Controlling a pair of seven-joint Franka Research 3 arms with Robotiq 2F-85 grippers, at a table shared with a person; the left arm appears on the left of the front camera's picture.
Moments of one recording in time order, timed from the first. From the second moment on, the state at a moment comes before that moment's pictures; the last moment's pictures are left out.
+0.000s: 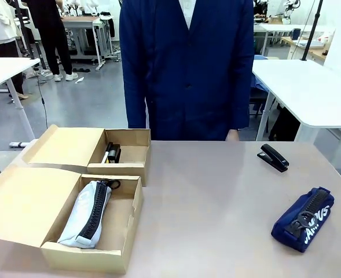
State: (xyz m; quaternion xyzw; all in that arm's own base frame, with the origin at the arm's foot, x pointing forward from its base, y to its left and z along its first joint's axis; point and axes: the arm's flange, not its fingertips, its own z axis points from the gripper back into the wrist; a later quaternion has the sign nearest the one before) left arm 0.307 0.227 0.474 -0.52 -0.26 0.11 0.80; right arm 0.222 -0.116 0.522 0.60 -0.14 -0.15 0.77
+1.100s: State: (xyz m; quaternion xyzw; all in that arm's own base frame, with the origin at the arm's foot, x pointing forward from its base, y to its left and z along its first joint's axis) left arm 0.307 0.227 0.474 -0.52 -0.26 0.11 0.80; right arm 0.289 -0.143 0.546 0.52 -0.13 -0.02 0.84
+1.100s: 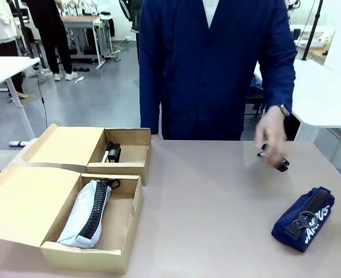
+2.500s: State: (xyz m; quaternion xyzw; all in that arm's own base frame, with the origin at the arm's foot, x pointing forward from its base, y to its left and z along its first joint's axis) left arm 0.307 0.227 0.473 -0.52 -0.26 0.11 0.80; right arm 0.247 -0.303 0.514 0.61 -0.13 -0.18 0.76
